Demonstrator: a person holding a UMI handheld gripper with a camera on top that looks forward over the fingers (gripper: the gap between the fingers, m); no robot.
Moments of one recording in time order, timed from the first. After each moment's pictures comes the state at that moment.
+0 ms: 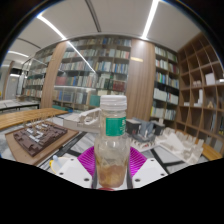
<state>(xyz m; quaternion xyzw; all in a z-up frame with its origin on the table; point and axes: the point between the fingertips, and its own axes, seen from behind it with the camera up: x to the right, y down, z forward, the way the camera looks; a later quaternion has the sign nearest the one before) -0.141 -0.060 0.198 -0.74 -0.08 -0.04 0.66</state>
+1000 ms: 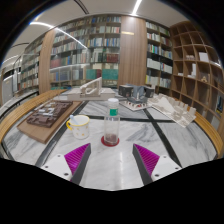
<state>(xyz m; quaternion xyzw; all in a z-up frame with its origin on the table) -0.117 -0.269 0.132 -0.84 -0.03 -0.02 0.54</state>
